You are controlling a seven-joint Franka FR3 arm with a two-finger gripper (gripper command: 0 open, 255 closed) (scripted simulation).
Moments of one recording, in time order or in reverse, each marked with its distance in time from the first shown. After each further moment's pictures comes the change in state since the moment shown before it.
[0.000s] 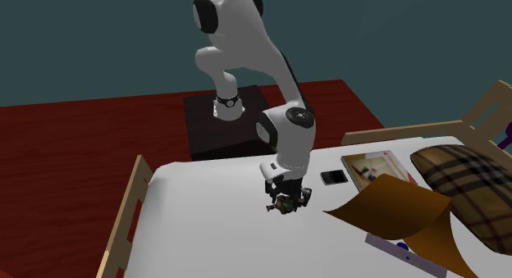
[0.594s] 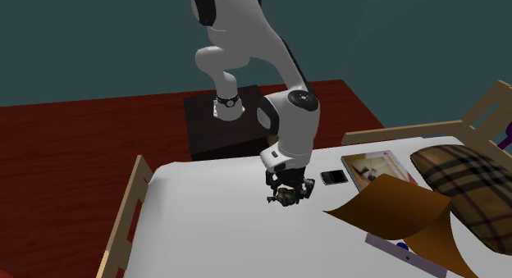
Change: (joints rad) arm -0.009 -0.080 0.016 0.011 0.027 -0.089 -0.023
